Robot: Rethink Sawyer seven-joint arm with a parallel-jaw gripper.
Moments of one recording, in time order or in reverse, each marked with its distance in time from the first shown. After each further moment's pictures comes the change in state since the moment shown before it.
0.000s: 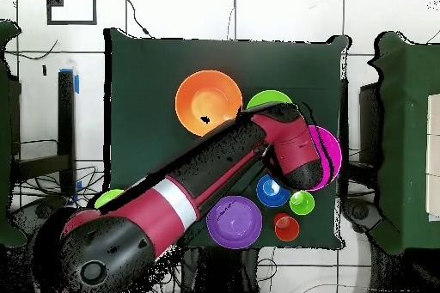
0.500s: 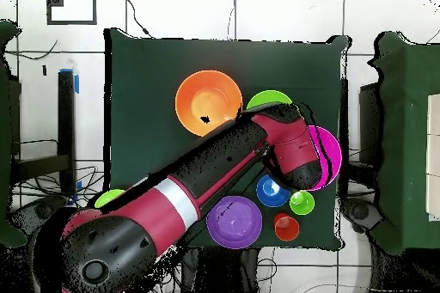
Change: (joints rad) arm -0.002 0.001 0.005 0.000 0.018 0.018 0.000
